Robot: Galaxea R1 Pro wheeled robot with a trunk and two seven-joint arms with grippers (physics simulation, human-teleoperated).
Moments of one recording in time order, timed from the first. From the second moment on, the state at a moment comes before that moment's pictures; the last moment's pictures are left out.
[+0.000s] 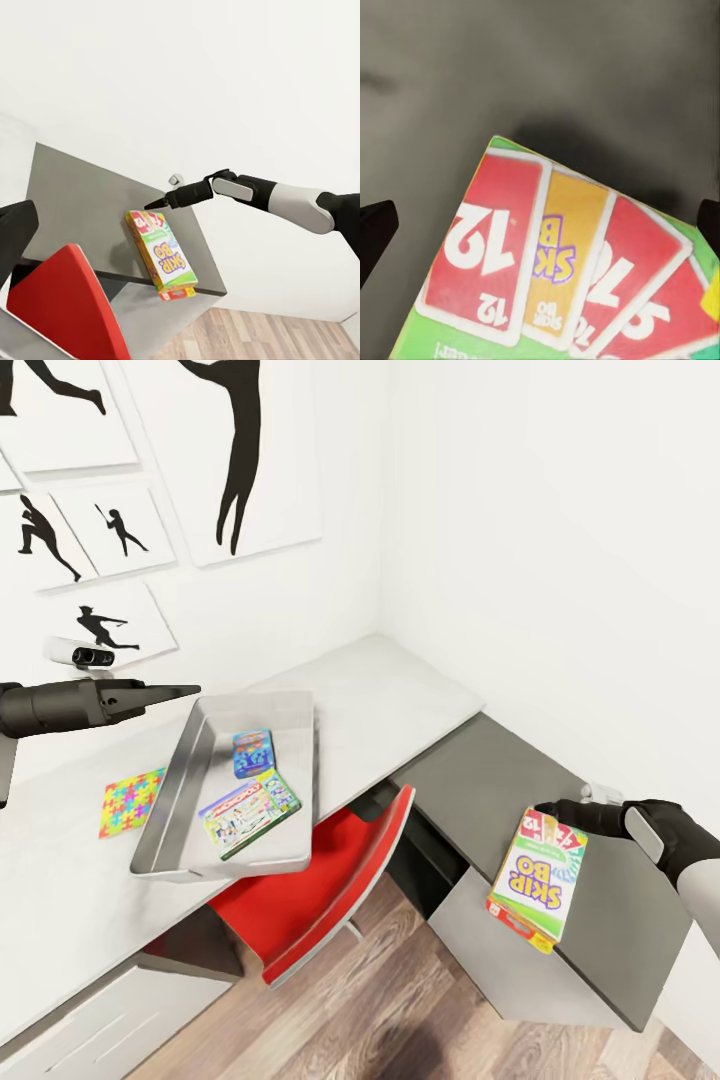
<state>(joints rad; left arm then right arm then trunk) -1.04 0.46 0.15 -1.33 0.26 1.04 -1.56 -1.07 -0.46 0.10 -0.35 -0.35 0.53 0.40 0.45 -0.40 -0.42</state>
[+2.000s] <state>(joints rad) -1.06 0.46 0.15 -1.33 0.26 1.04 -1.57 -1.07 -0.45 0.06 -0.35 -0.36 0.53 0.37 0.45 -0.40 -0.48</state>
